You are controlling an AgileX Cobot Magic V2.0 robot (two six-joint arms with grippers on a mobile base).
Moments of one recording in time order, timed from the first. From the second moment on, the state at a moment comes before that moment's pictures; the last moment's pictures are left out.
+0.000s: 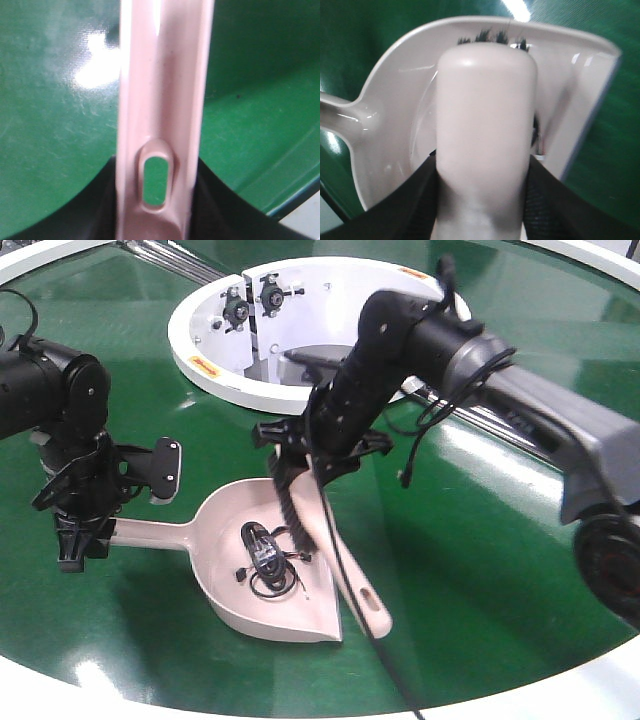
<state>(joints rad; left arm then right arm) -0.26 1.88 -1.44 0.16 1.23 1.15 0.45 2.19 -2.06 0.36 1.24 0.07</state>
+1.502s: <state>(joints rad) -0.26 1.88 -1.44 0.16 1.23 1.15 0.15 2.06 -1.63 0.09 1.23 -0.10</state>
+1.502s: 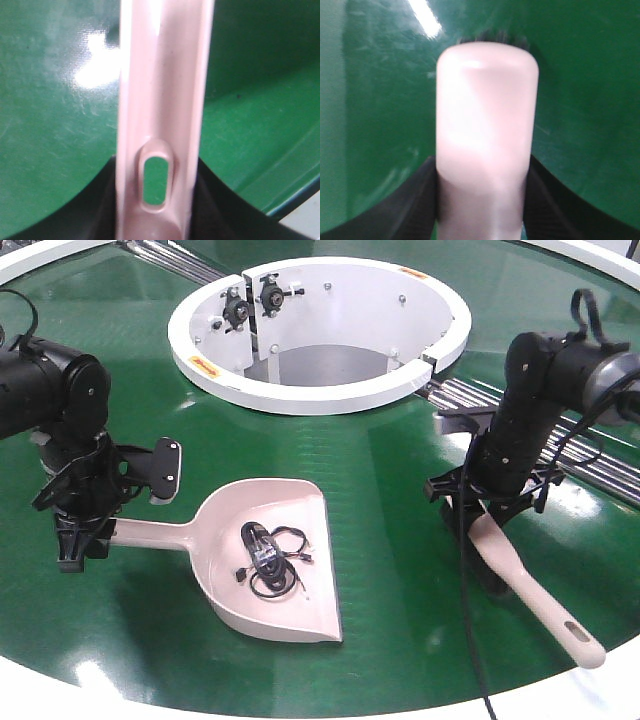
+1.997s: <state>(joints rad) -0.26 1.88 -1.44 0.16 1.23 1.15 0.15 2.09 -1.63 0.10 1.22 -0.10</state>
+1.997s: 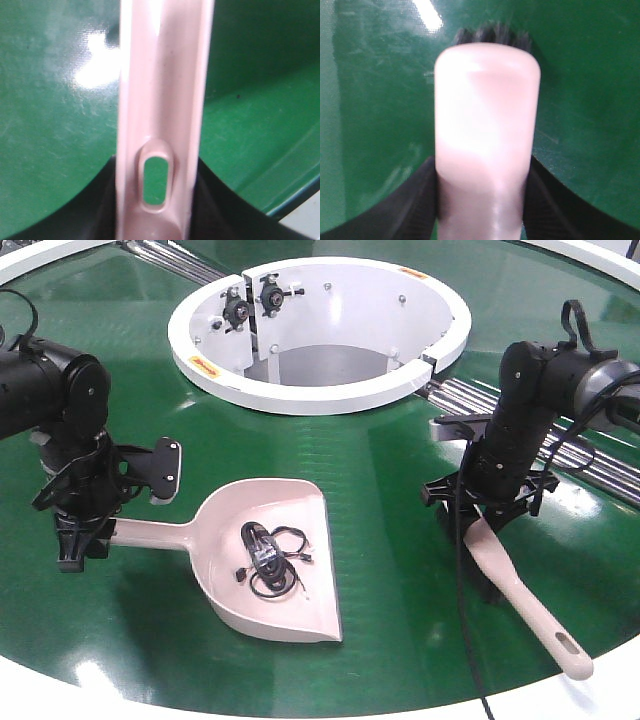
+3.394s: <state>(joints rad) -0.26 1.88 -1.44 0.16 1.23 1.15 0.15 1.26 -0.95 0.08 0.32 -0.18</state>
